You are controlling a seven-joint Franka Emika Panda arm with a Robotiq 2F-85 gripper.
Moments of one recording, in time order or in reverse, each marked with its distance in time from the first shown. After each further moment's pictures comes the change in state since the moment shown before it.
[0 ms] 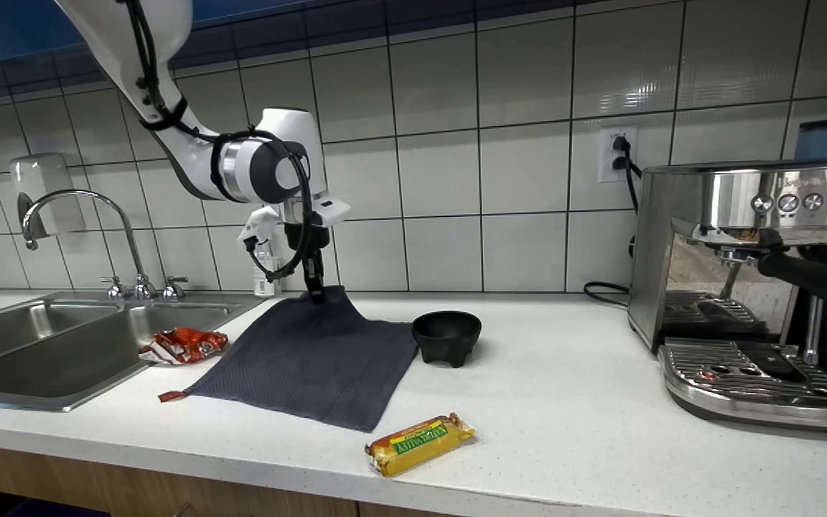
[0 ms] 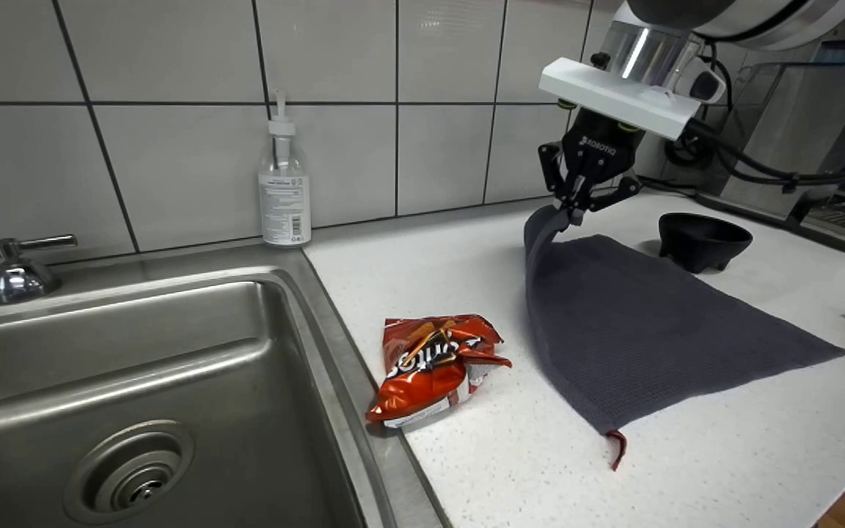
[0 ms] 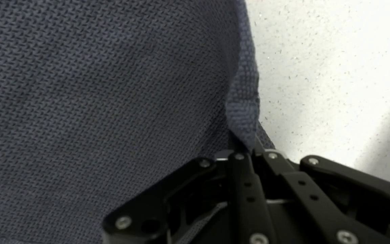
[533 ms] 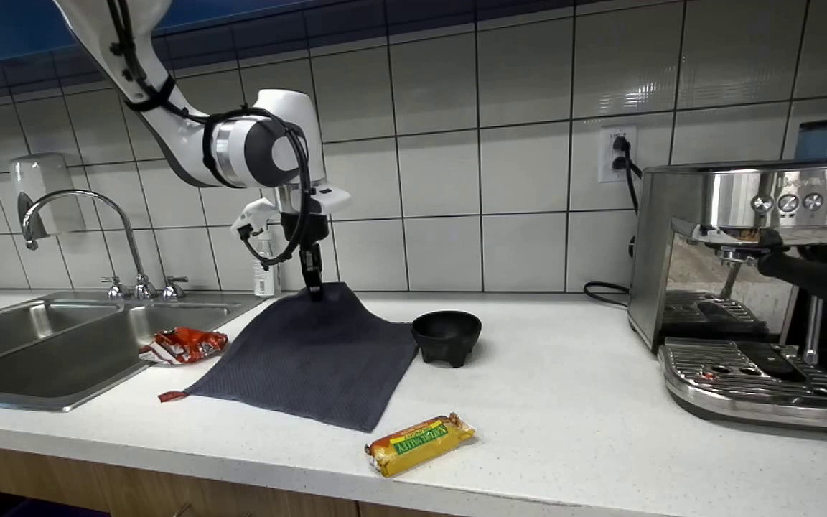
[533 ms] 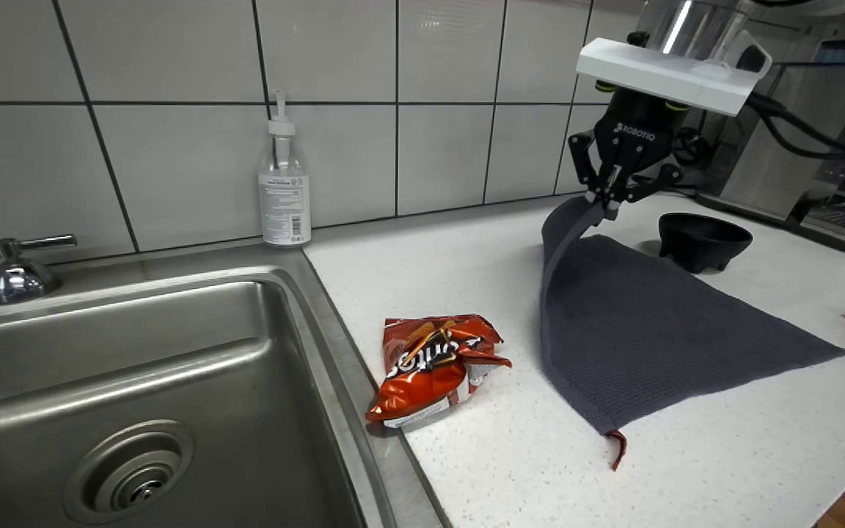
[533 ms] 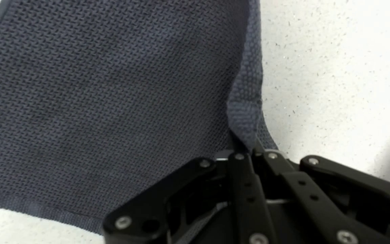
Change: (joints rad) arm -0.007 -0.100 -0.018 -0.078 -0.054 -0.065 0.000
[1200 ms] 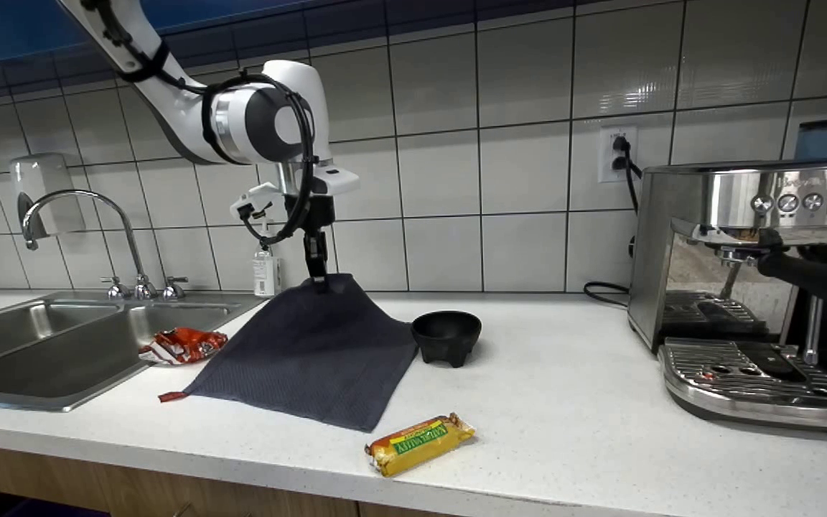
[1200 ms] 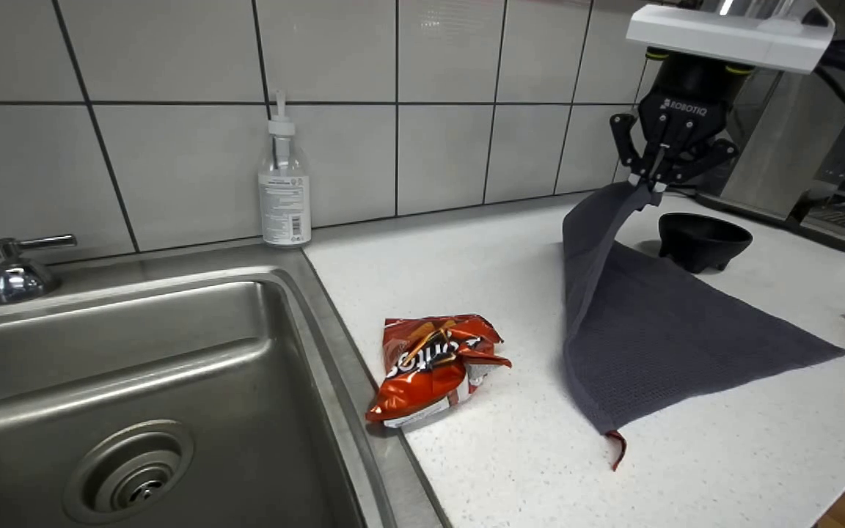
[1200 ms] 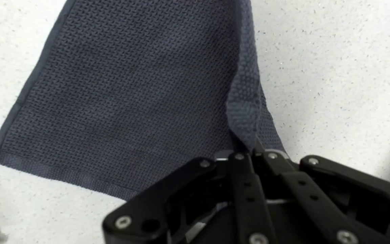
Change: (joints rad) arm -0.053 -0.104 -0.001 -0.052 -0.031 -0.090 0.000
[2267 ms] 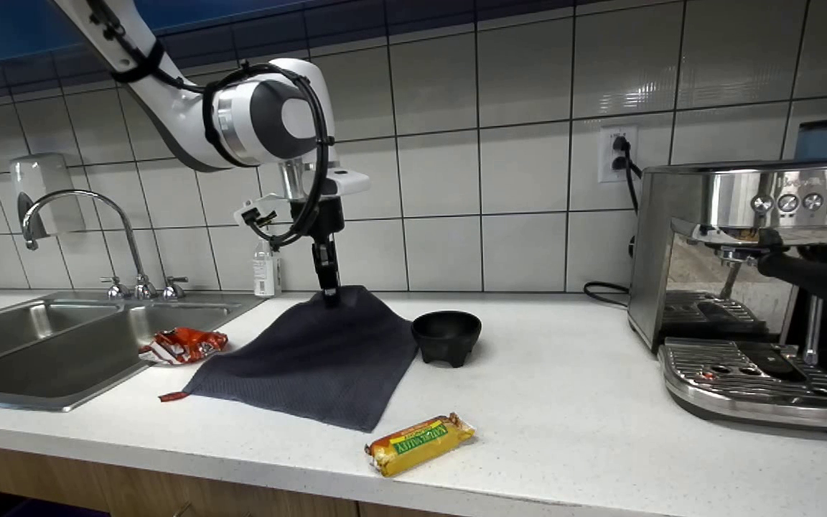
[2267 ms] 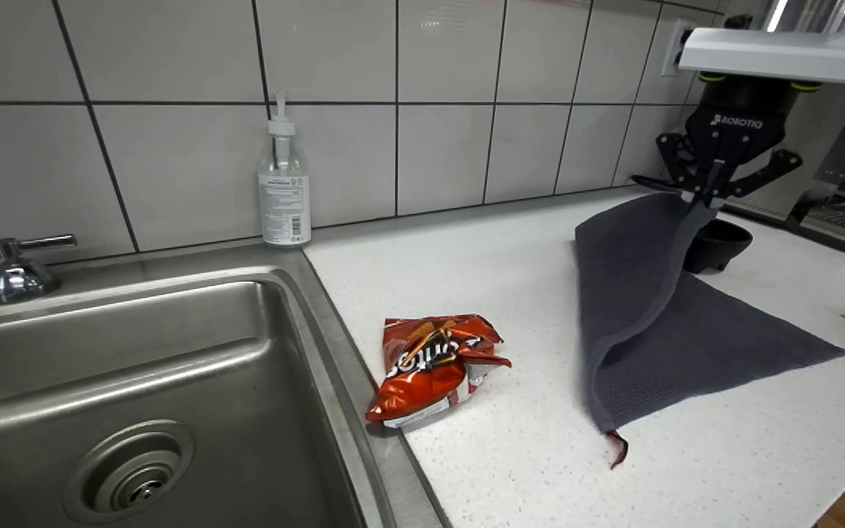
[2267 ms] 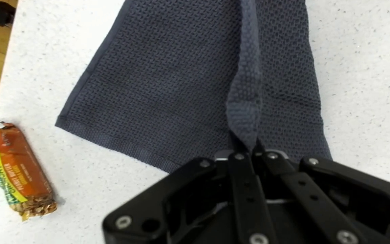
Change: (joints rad) arm -0.045 -0.058 -0.010 -0.082 -0.139 -0.044 0.004
